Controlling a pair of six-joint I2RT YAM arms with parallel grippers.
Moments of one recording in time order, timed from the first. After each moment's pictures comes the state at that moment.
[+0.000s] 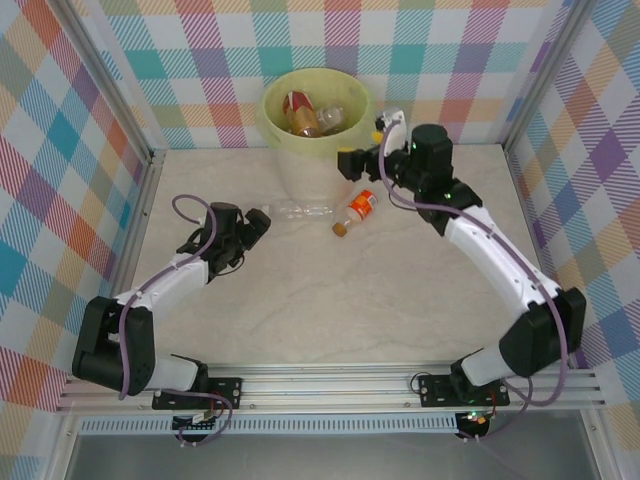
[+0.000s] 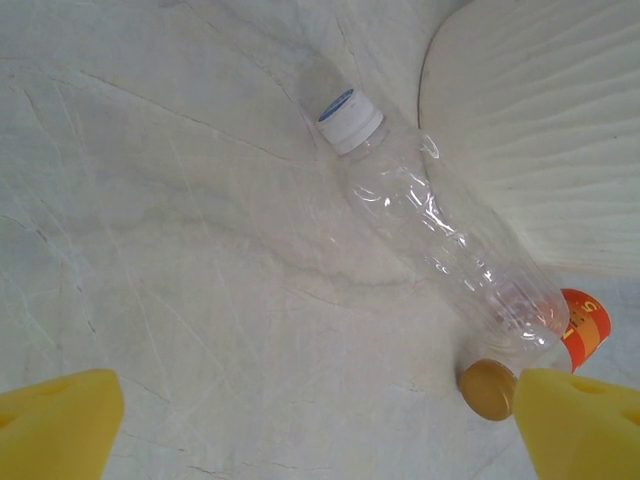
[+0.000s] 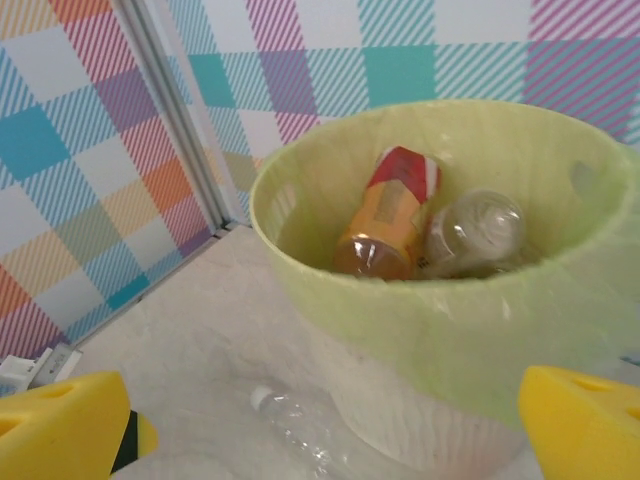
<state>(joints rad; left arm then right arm) -0.28 1.38 0.79 -0.16 0.01 -1.04 0.45 1.42 1.35 -0.11 -0.25 0.12</state>
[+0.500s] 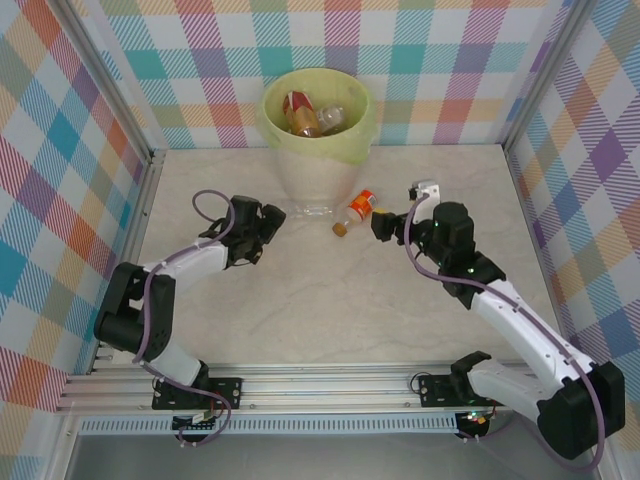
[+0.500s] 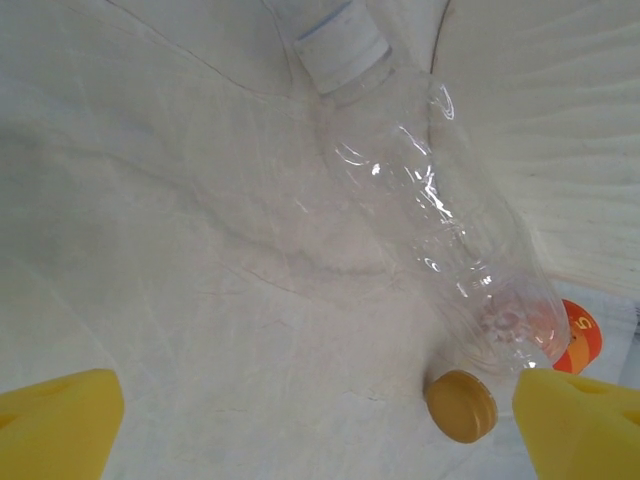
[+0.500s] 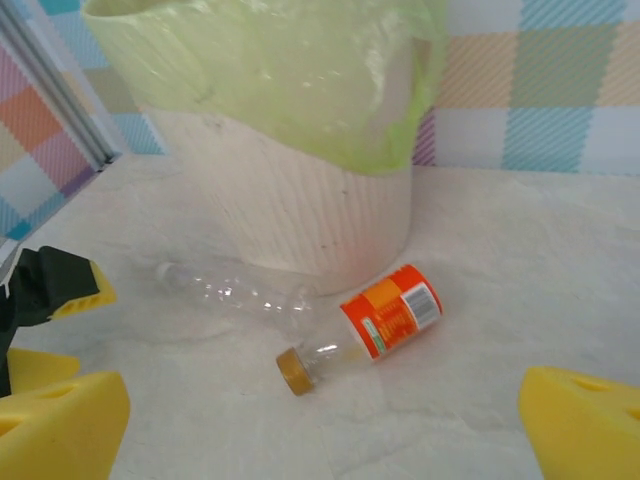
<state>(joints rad) -0.35 1.59 0.91 -0.11 0.04 -1.23 0.45 0.99 0.76 -0.07 0.00 0.21</state>
